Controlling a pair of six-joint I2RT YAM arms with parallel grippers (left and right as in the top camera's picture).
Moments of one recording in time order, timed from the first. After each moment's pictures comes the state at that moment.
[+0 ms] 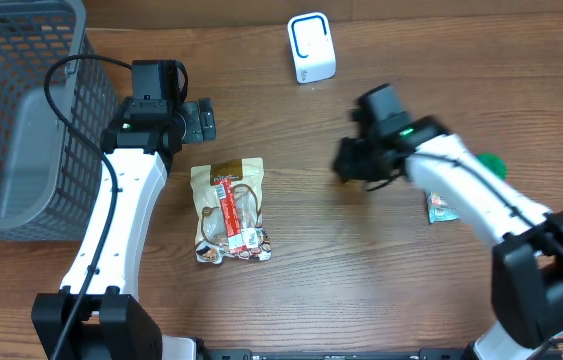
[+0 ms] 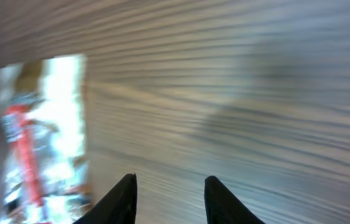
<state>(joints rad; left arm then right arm) -0.03 1.58 1.33 -0.68 -0.21 -0.13 0.47 1.82 1.31 -0.66 -0.27 0.51</state>
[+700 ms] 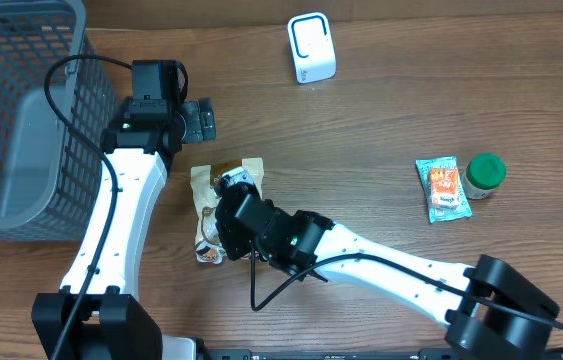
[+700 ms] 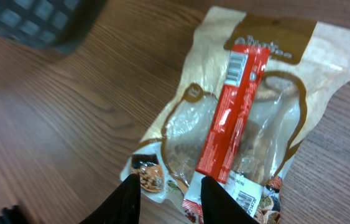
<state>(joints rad) -0.03 1.58 1.33 -0.68 -0.21 -0.13 1.08 1.84 1.31 -0.32 0.03 0.59</state>
